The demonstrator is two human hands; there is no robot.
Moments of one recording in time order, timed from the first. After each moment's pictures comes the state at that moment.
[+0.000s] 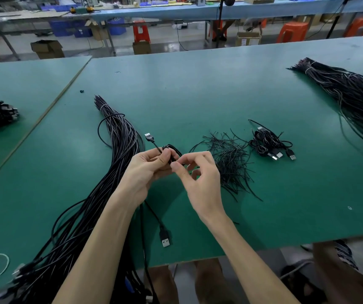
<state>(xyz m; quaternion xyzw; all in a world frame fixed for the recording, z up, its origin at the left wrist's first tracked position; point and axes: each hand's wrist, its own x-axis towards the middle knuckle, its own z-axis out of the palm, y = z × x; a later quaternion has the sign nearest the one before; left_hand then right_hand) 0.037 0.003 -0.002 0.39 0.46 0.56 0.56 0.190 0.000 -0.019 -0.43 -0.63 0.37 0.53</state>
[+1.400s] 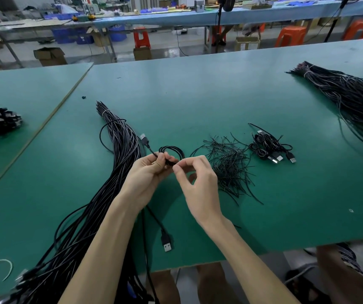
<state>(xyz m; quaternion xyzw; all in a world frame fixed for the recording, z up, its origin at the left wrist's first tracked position) 0.036 0.010 -0.009 0.34 0.41 0.60 0.60 0.186 -0.004 -0.013 -0.44 -0.65 0.33 0.52</state>
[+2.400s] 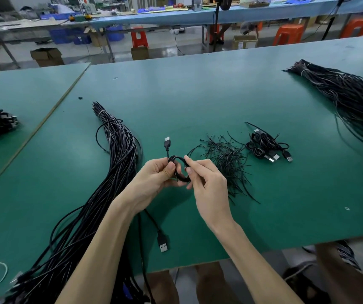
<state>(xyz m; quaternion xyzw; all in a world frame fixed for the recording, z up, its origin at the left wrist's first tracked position) 0.050 0.001 -0.003 0.51 0.42 0.48 0.58 0.211 -0.003 -0.019 -0.44 -0.66 0.32 0.51</state>
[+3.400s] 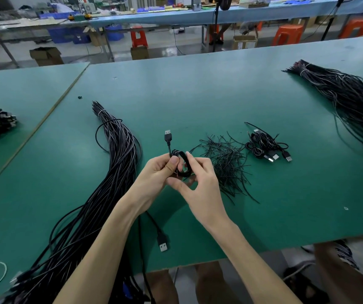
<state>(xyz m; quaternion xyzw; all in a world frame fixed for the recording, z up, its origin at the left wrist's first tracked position) 0.061 -0.001 0.002 0.54 0.42 0.50 0.53 0.206 -0.007 -0.017 -0.45 -0.68 0.37 0.45</state>
